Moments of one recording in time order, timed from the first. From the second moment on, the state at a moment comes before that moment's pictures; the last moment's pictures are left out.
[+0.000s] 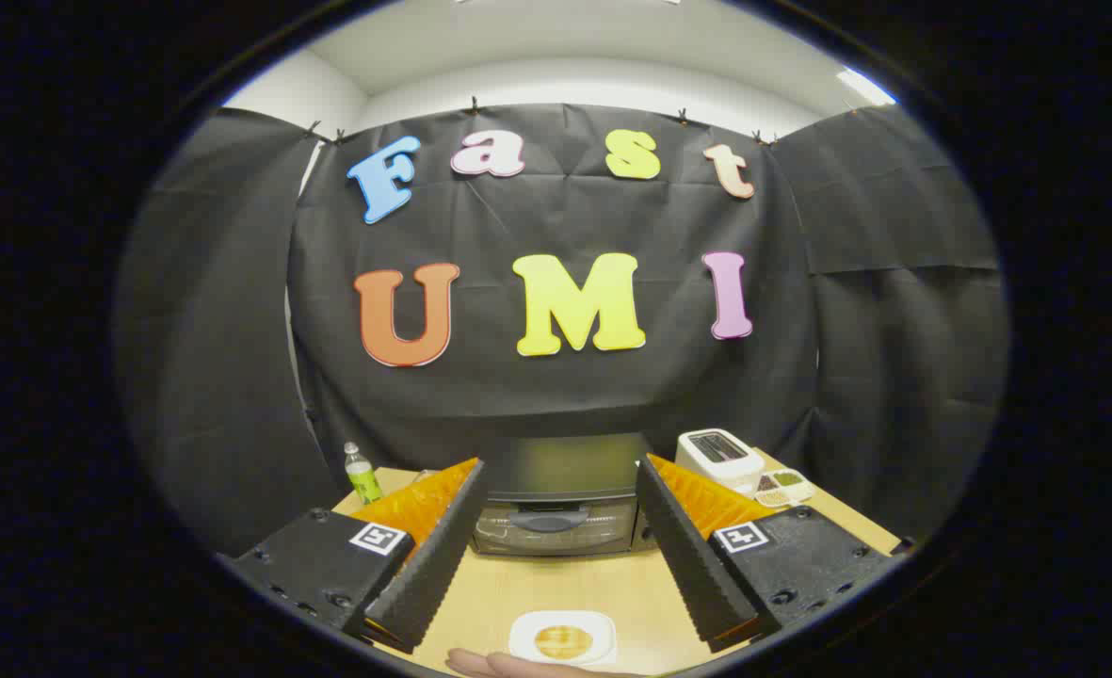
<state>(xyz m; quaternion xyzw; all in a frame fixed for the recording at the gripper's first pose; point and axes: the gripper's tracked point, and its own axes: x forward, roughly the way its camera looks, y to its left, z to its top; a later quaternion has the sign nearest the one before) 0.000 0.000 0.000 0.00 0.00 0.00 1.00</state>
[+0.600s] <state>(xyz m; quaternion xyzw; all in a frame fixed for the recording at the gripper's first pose) 0.006 0.001 -0.026 0.00 0.02 0.00 1.00</state>
